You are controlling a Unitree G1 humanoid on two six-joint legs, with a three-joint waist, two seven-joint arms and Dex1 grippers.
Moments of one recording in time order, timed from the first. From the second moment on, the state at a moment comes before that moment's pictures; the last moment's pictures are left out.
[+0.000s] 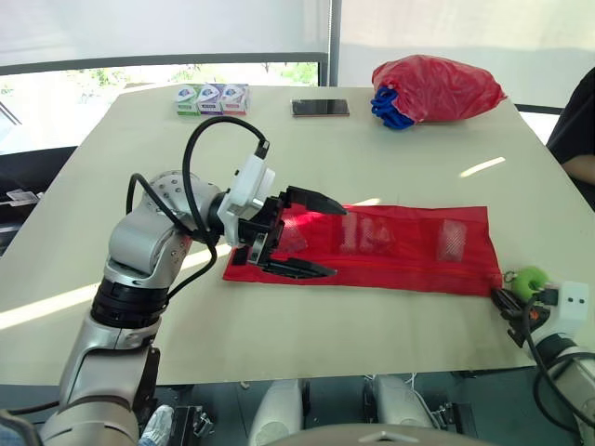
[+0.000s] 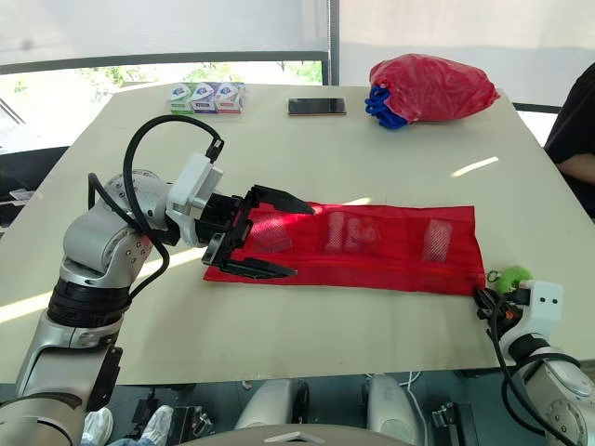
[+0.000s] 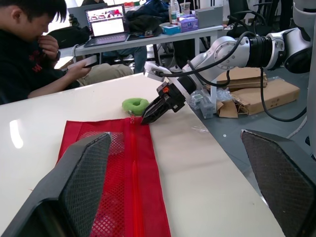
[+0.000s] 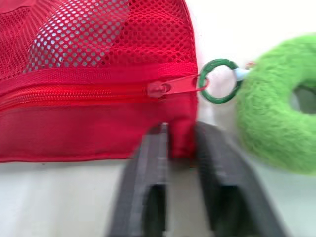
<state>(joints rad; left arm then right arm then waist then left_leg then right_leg) -0.62 0.69 -0.09 -0.21 -0.62 0.43 -1.44 0.36 -0.36 -0.43 -0.42 0.62 0.63 0.32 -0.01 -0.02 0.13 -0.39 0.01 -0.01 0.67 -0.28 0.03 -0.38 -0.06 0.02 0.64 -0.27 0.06</state>
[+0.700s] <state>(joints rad) -0.63 0.67 -0.09 -0.16 -0.59 0.40 -1.46 0.51 -0.56 -0.77 -0.50 1.08 0.69 0.54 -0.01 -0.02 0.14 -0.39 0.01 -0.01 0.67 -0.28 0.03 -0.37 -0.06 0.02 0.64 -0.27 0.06</state>
